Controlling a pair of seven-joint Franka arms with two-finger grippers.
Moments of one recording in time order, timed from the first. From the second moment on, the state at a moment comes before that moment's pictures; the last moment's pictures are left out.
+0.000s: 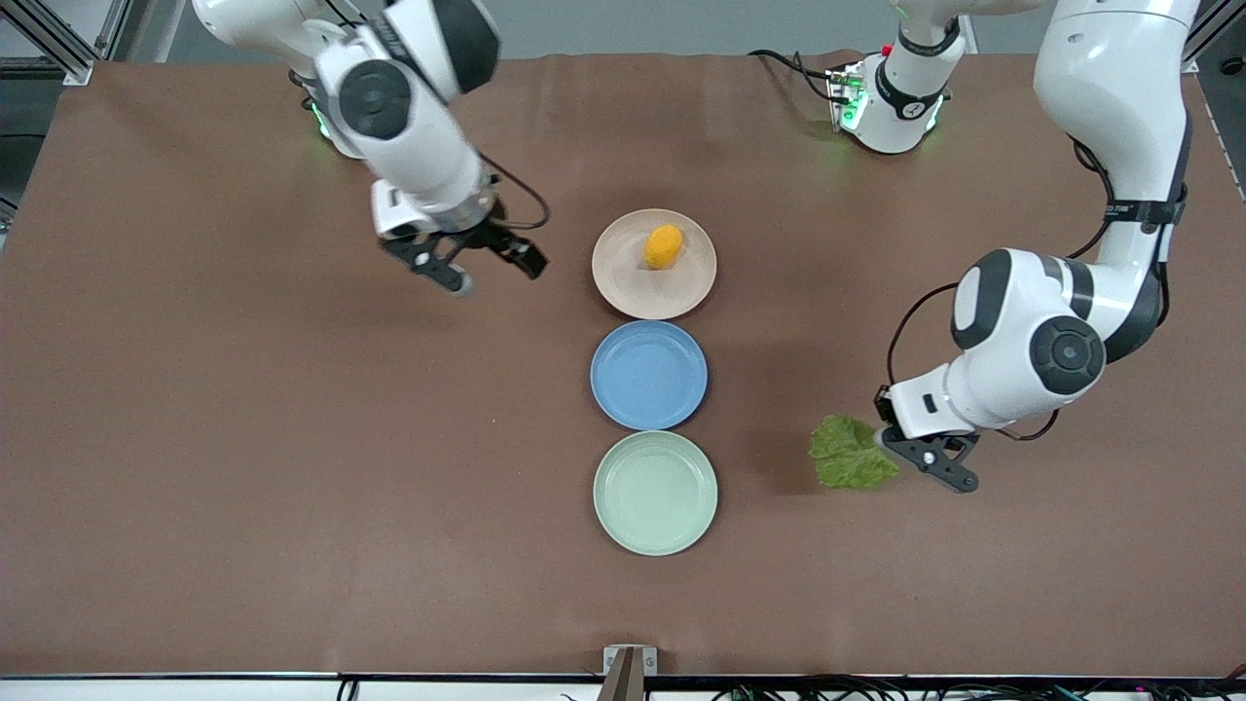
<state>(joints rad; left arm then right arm) 0.00 0.50 -0.19 -1.70 0.03 2.16 0.34 0.73 0.11 -0.05 -1.93 0.18 2.07 1.22</state>
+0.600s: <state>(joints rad) 0.10 0.47 -0.19 -2.04 0.03 2.51 0.34 1.03 0.40 -0.05 -1.94 0.18 2.39 1.52</state>
